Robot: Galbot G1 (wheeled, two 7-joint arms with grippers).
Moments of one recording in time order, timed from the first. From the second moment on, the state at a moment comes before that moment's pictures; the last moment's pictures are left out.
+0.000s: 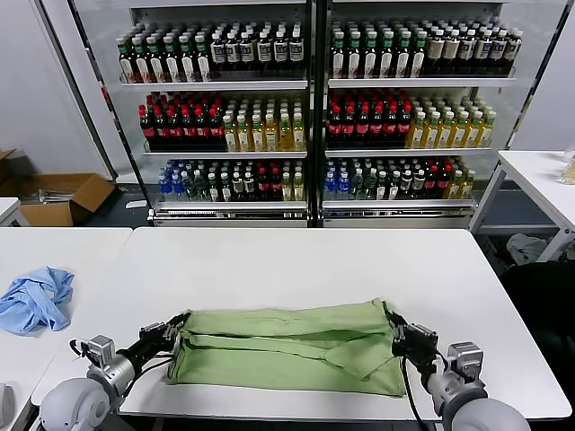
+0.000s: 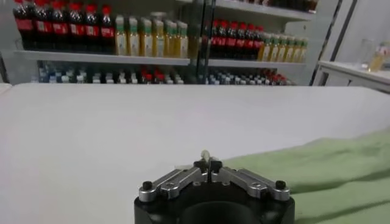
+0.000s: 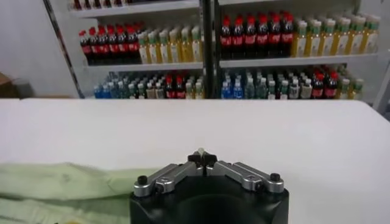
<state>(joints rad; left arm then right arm) 1.33 -0.95 -0.55 -1.75 -0.61 0.32 0.31 -1.50 1.02 0.48 2.28 0.65 -0.58 0.25</state>
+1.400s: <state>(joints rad) 1.42 -1.11 -0.43 -1.99 -0.69 0.46 -0.37 -1.57 1.08 0.44 2.26 0.50 -0.58 0.29</state>
